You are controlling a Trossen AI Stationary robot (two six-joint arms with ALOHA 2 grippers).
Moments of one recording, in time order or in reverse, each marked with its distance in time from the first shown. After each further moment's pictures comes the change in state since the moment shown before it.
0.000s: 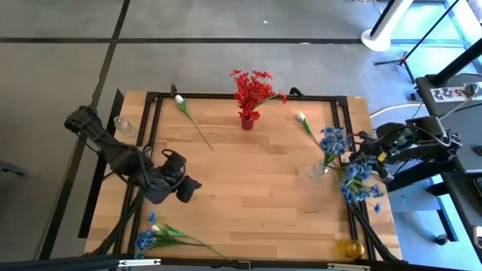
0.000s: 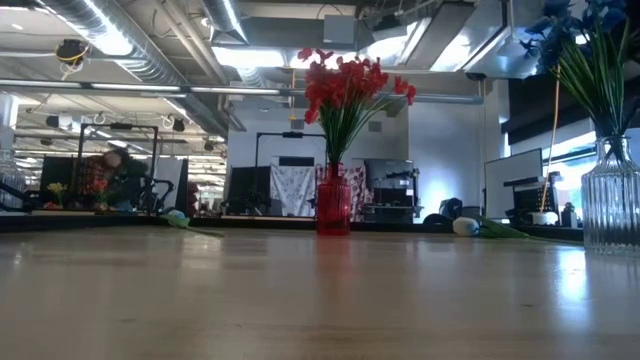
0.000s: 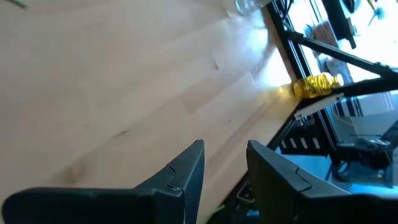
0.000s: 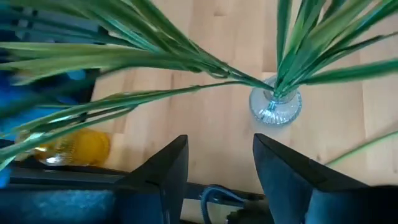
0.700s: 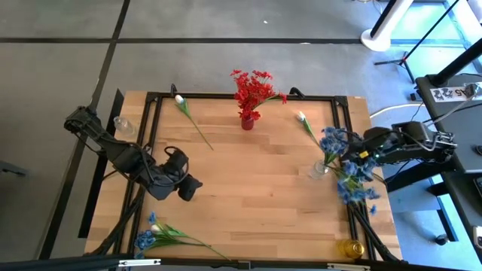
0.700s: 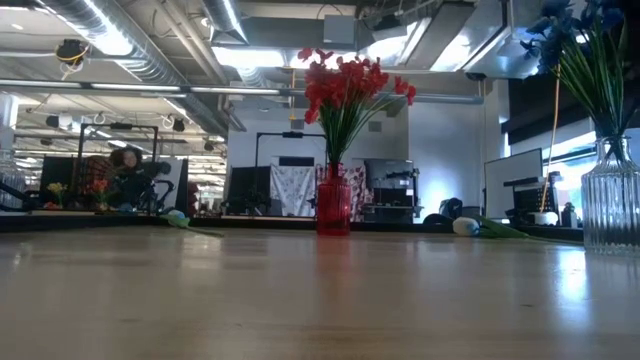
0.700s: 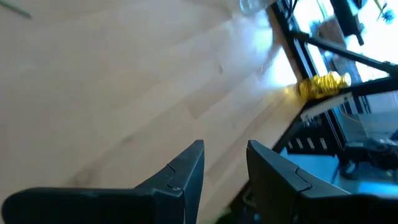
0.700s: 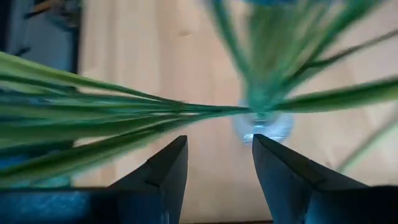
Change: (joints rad) left arm 0.044 0.000 0.000 0.000 0.045 0.049; right arm -0.001 0.001 -0.144 0.180 0.088 0.237
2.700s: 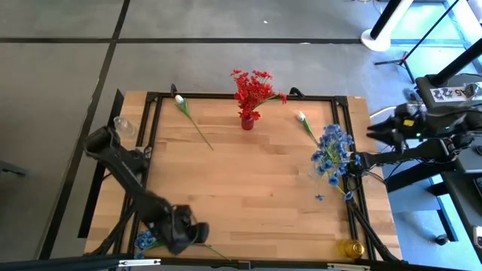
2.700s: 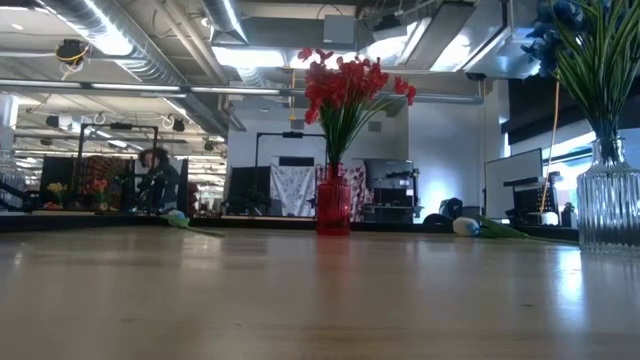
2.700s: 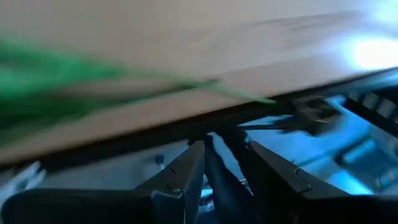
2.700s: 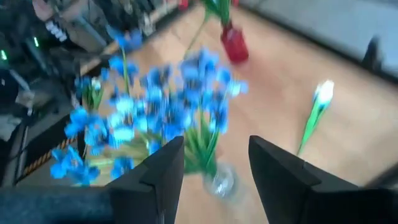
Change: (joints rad) left arm -0.213 0.434 0.000 0.262 0.408 -0.796; right arm 0.000 -0.013 0.488 -0.195 0.374 0.329
